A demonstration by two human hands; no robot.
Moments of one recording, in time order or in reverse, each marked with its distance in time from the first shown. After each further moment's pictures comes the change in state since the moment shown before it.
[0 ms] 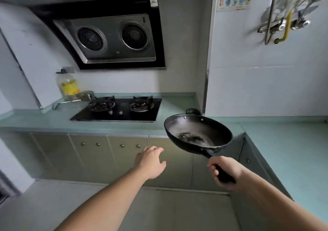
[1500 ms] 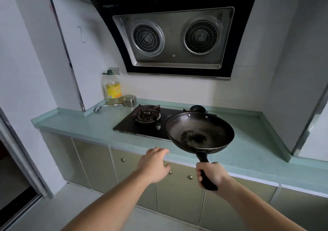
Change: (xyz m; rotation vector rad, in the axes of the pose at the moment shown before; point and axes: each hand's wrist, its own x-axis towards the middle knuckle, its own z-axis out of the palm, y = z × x) left_hand 0.161 -0.340 -0.079 -0.096 0.089 -0.116; right_hand 0.240 -0.093 0.368 -0.193 -0.040 -0.160
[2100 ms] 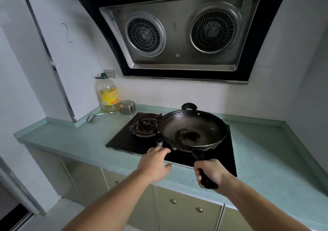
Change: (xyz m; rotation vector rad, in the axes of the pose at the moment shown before) left_hand 0.191 -0.044 -0.005 0.020 -0.024 0.014; right_hand 0.172 -0.098 0.022 -0.015 -0.097 0.005
